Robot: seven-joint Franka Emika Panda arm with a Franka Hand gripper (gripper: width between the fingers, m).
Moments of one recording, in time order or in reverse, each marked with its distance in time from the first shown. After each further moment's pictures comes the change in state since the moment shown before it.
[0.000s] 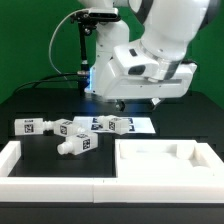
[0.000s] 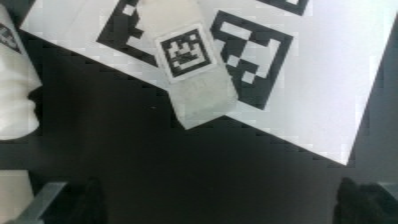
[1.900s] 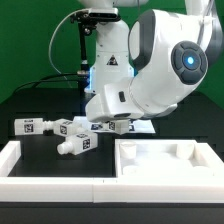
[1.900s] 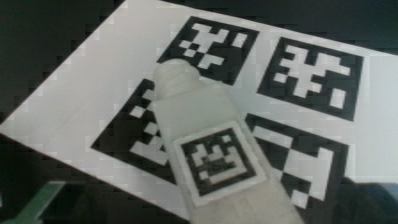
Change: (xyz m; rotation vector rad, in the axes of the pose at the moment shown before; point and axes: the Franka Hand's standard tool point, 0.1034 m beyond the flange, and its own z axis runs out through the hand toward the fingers) arm -0.015 0.013 0.059 0.021 -0.361 -0.018
